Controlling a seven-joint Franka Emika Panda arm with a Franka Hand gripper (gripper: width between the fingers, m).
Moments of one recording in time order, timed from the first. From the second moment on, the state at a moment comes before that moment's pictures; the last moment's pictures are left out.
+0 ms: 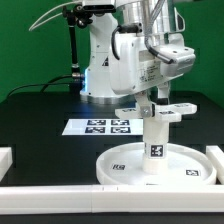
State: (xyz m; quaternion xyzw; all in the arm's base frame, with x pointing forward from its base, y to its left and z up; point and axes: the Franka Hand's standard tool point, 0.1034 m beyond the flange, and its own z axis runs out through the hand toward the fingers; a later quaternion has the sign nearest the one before) arm 0.572 0.046 0.104 -0.47 0.88 0.03 0.08
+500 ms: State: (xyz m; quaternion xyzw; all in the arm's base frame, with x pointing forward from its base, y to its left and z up) arm 0.581 0.045 0.130 -0.51 0.85 0.03 0.10
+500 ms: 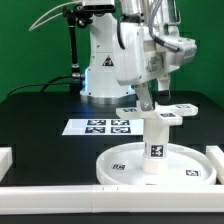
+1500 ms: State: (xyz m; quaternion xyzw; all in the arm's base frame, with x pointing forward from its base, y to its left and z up) arm 0.584 0.055 0.126 -0.84 0.54 -0.01 0.06
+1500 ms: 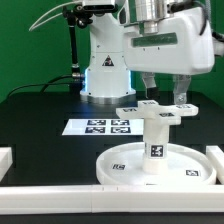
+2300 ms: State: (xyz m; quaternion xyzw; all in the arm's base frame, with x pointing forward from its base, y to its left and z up) arm 0.585 0.058 0.126 -0.98 0.17 -0.06 0.04
